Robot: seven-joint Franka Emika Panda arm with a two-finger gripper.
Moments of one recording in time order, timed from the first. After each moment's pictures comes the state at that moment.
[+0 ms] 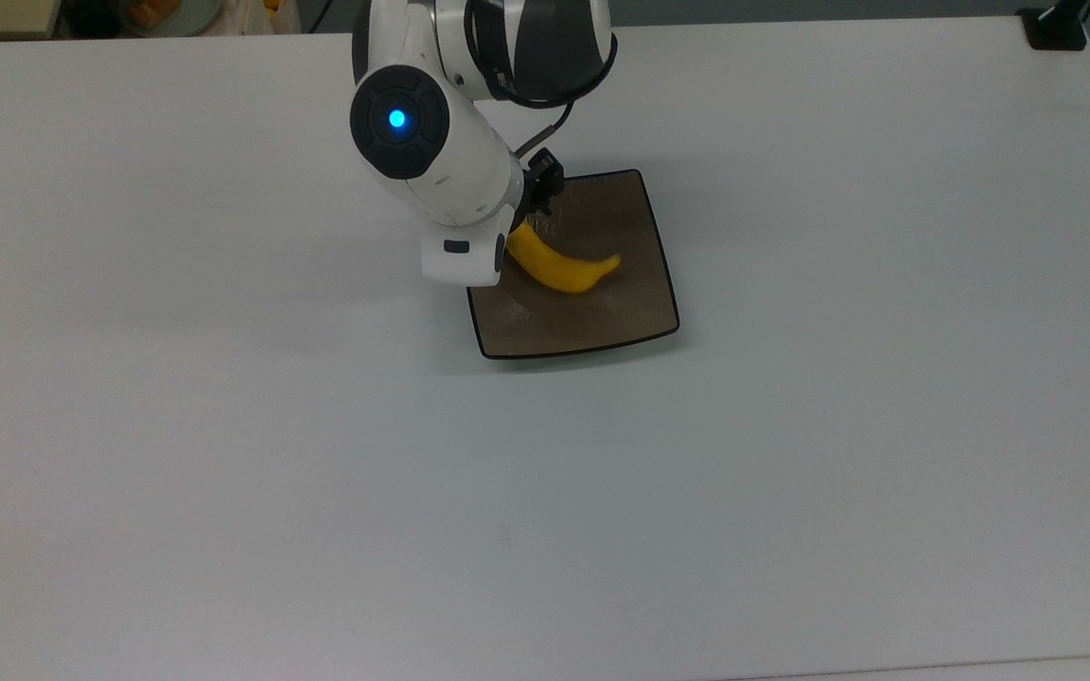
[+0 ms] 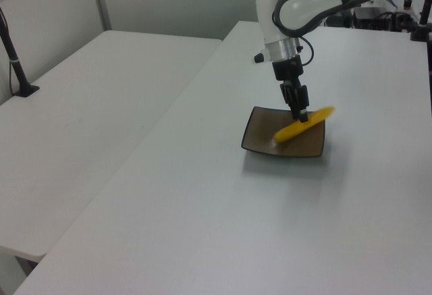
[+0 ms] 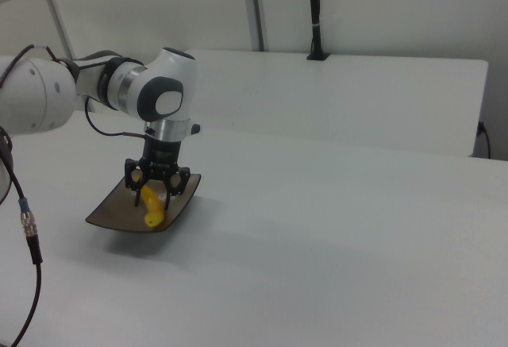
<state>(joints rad) 0.13 0.48 -0.02 -1.54 0.23 1.67 -0.68</state>
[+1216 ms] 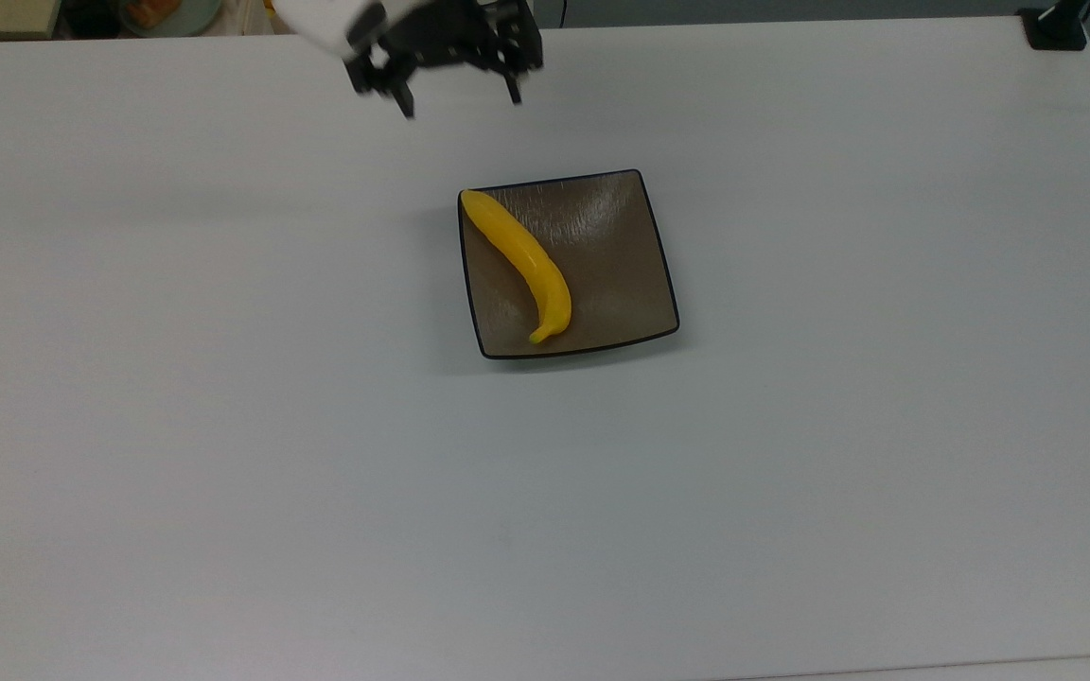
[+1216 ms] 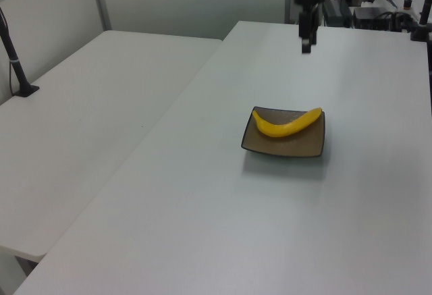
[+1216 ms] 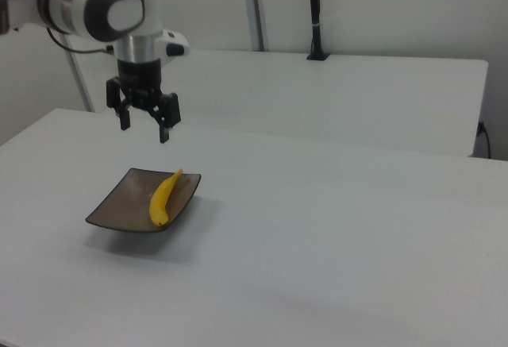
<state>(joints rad) 0.11 0.16 -0.06 -1.52 0.16 1.59 -0.07</state>
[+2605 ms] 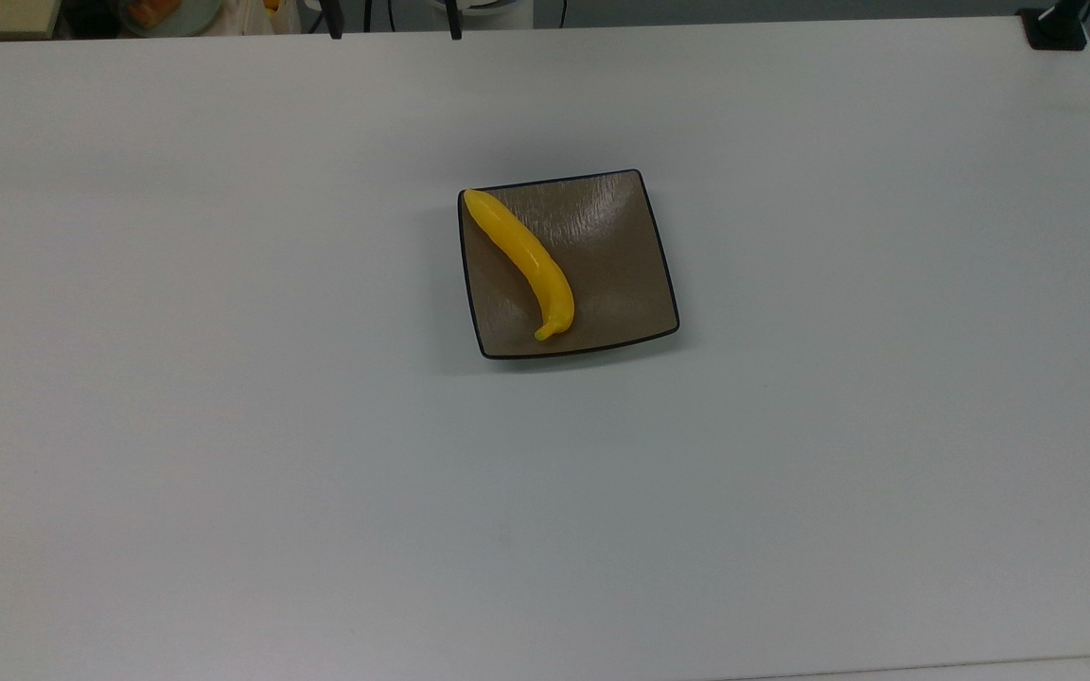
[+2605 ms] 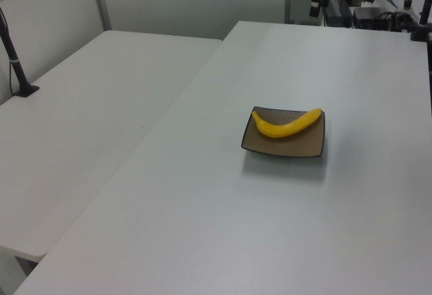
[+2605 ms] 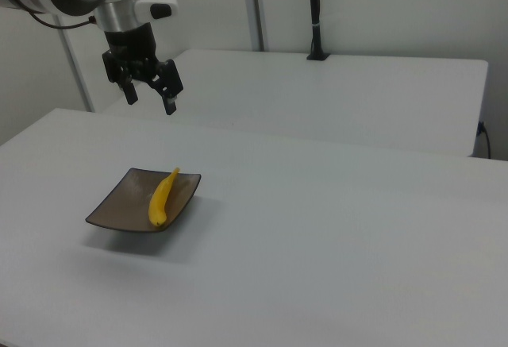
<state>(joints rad) 0.10 0.01 -0.07 -1.56 0.06 1.67 0.00</state>
